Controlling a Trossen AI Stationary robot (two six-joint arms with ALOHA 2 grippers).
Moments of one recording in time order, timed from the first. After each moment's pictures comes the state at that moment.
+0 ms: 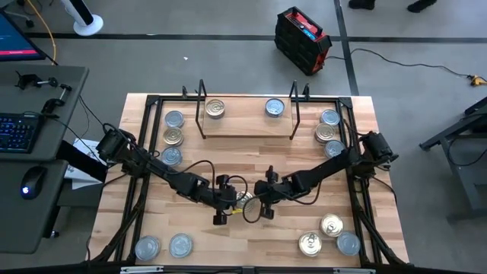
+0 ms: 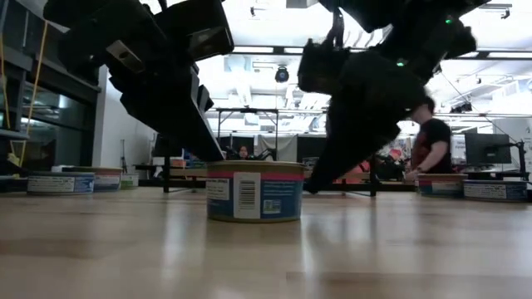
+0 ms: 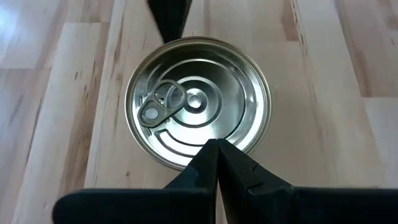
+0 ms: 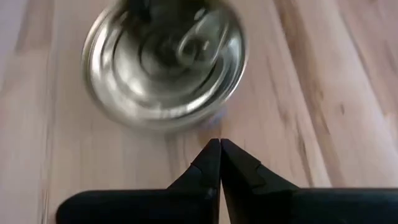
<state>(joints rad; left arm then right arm) -0.41 1.76 0.94 -0.08 -0.24 -0.31 0.33 1.85 1.00 -0.08 0.19 0.45</state>
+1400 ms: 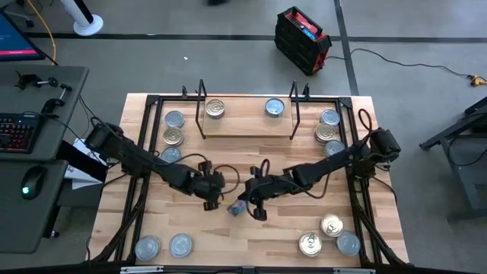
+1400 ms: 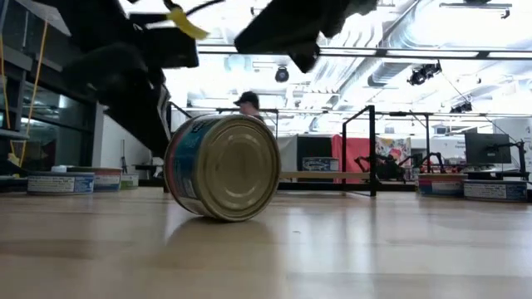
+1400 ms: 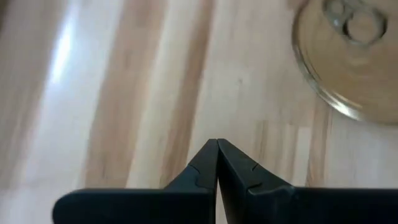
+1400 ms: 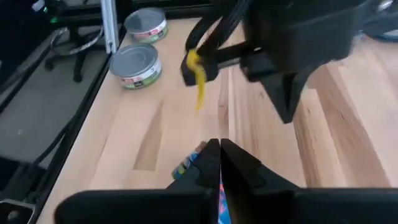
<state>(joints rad) -0.38 1.61 0.91 -0.47 -0.38 -0.47 0.31 1.76 1.18 -0.01 0.10 0.22</state>
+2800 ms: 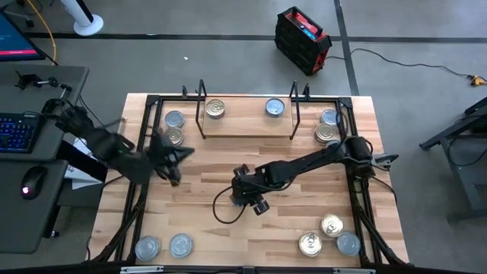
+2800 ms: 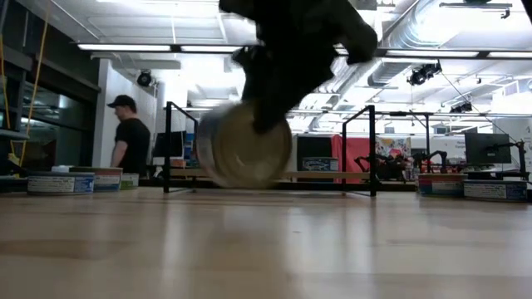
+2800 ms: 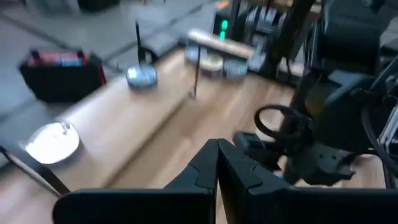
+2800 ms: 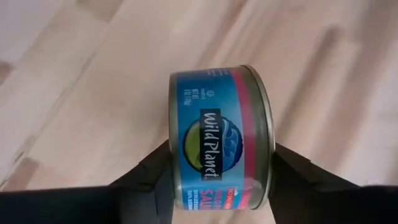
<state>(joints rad) -0.59 1.03 1.21 -0.87 -0.92 -0.68 0.24 2.03 1.63 -0.69 0.06 -0.34</state>
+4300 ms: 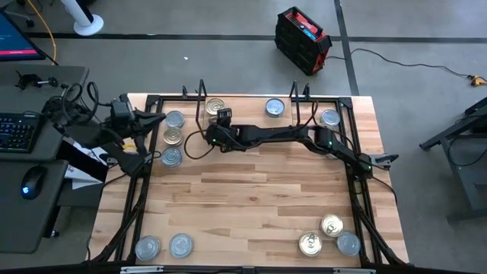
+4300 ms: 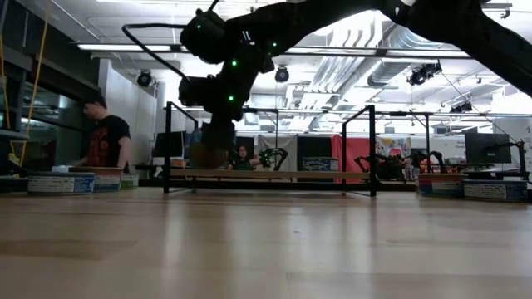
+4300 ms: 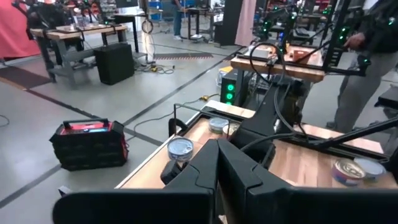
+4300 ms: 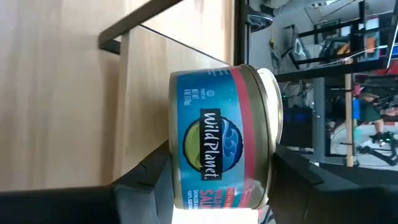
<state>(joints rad) -0.59 0.79 1.33 -0.87 -1.06 -0.32 -0.10 2.41 2.08 -0.51 0.69 -0.61</state>
